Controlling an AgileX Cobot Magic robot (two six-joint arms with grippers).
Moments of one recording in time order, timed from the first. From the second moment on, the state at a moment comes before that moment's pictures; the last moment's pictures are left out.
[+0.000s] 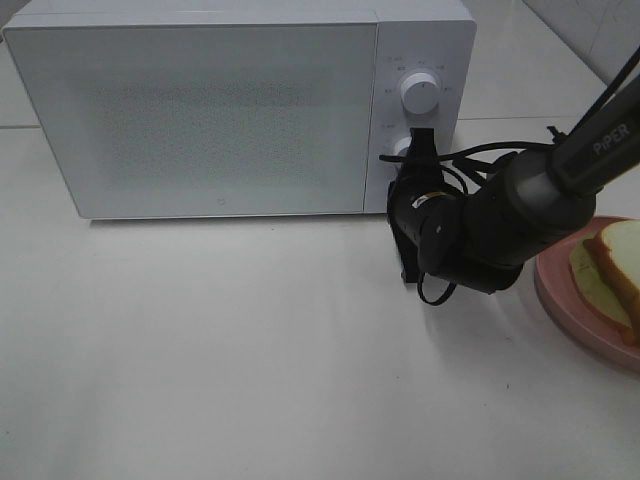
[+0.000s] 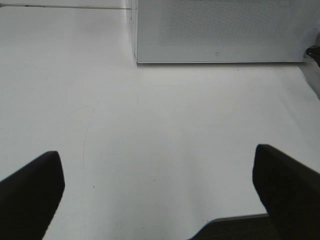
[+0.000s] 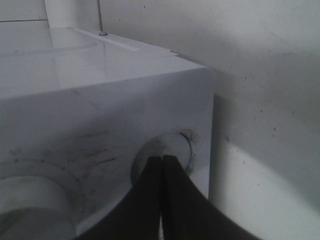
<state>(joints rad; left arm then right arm) -0.03 0.00 -0.52 -0.13 1.08 0.05 0.56 2.14 -0.91 0.74 -0.82 1.25</state>
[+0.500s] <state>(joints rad) -0.03 0.00 -0.52 -0.13 1.08 0.05 0.54 2.16 -0.93 0.75 -0.83 1.23</state>
